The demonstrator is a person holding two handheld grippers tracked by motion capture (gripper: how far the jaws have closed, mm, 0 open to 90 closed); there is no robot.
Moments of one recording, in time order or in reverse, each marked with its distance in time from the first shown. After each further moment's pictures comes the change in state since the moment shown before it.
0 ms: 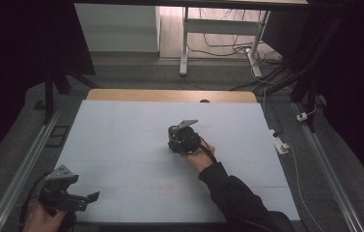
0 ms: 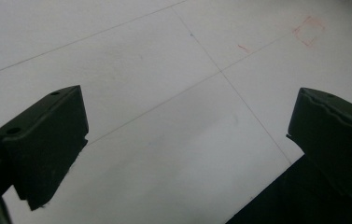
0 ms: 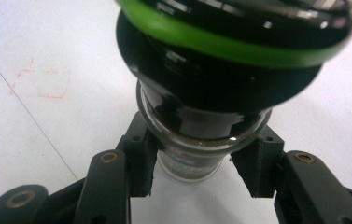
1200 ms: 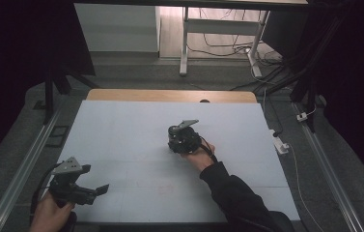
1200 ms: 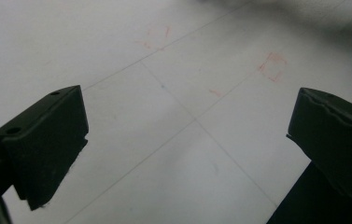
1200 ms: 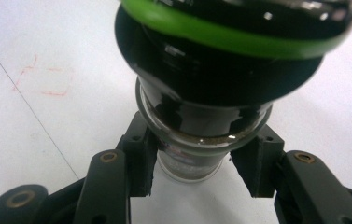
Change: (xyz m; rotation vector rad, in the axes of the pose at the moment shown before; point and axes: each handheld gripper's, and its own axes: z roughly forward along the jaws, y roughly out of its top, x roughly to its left) left arm -0.006 0.027 0.014 -0.105 -0.103 0.107; right arm -0.002 -0.001 0.000 -0.006 0.018 -0.015
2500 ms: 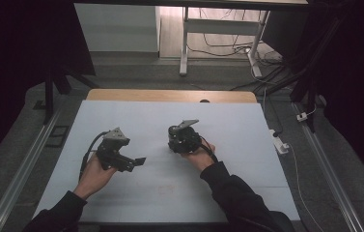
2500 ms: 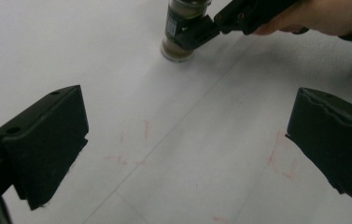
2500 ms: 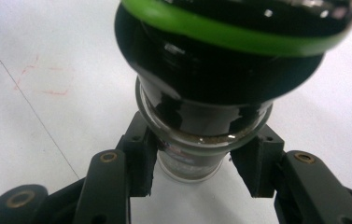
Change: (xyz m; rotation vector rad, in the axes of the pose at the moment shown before) left arm 0.005 0.094 0.092 0.011 -0.094 0.116; right arm -0.001 0.000 0.000 -0.002 0.009 -0.004
